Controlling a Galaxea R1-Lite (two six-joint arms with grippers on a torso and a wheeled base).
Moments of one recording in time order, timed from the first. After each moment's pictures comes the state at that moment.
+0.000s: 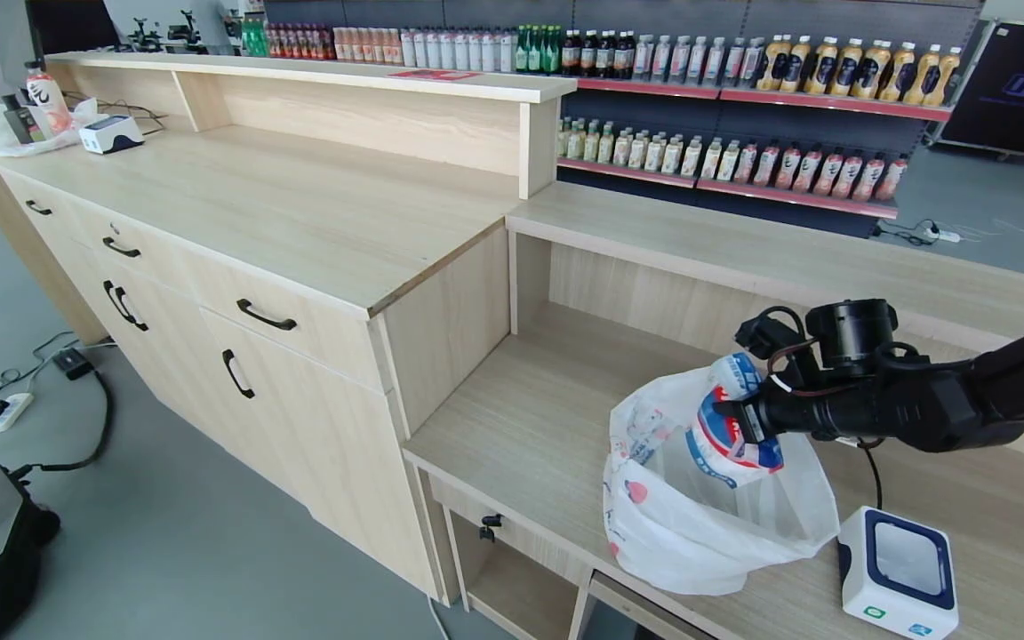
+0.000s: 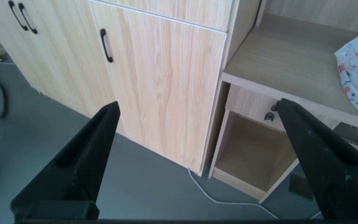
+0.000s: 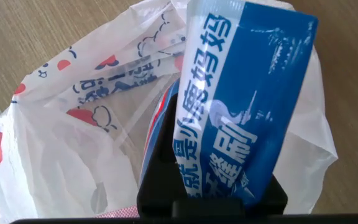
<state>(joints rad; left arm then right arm) -0.01 0.00 0.00 0.00 -0.04 0.00 0.11 2.04 -1.01 -0.40 0.24 -0.32</state>
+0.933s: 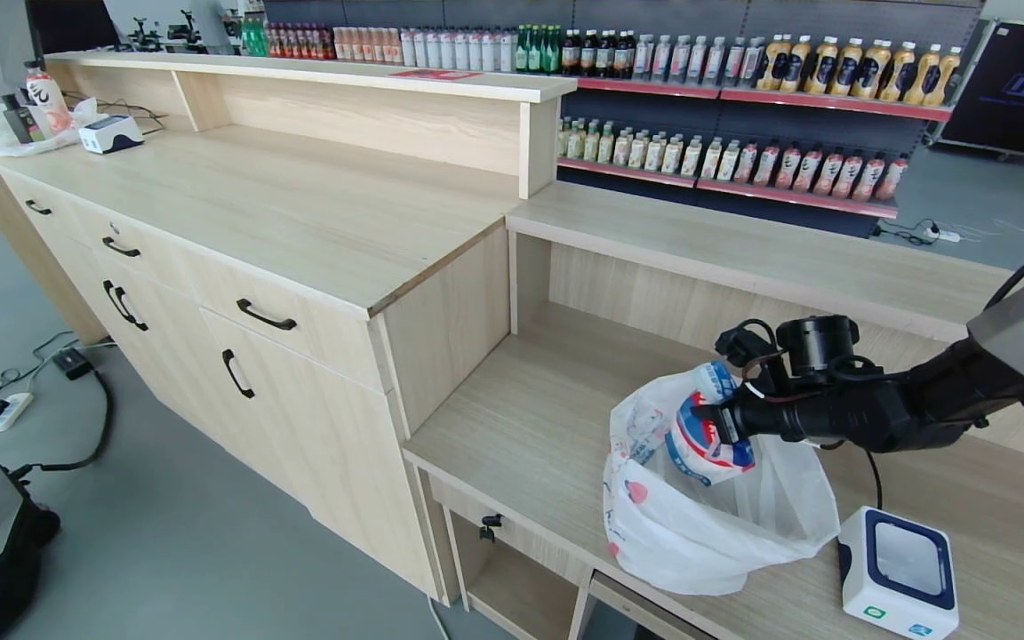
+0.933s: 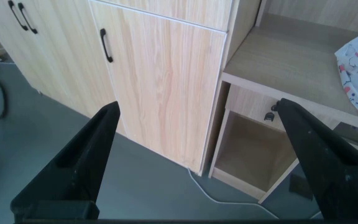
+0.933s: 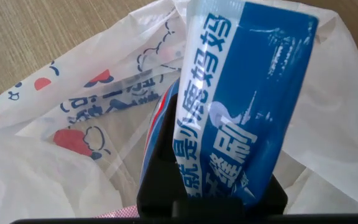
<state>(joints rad) -0.01 0.00 0.00 0.00 -0.04 0.00 0.10 2.20 -1.11 -0.46 0.32 -0.31</state>
